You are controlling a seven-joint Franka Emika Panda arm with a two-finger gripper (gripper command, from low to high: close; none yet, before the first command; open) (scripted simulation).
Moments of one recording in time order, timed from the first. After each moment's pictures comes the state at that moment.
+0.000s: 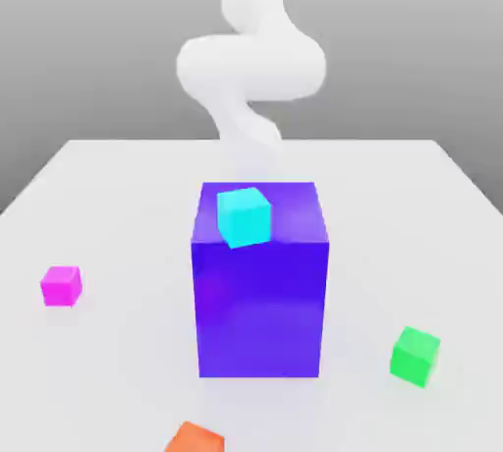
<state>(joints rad) -0.07 -0.72 -0.03 -2.35 -0.01 2.35 0.86</state>
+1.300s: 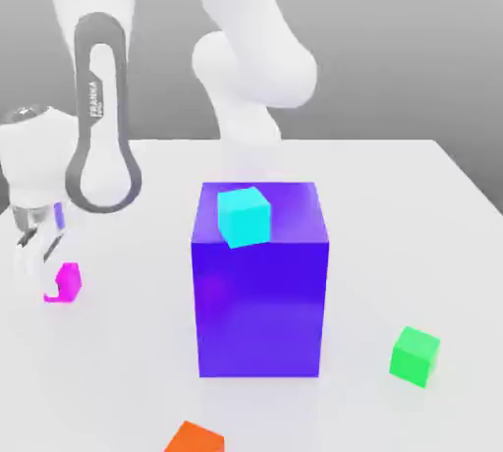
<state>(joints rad) -0.75 0.18 -0.21 -2.77 0.17 2.95 1.26</state>
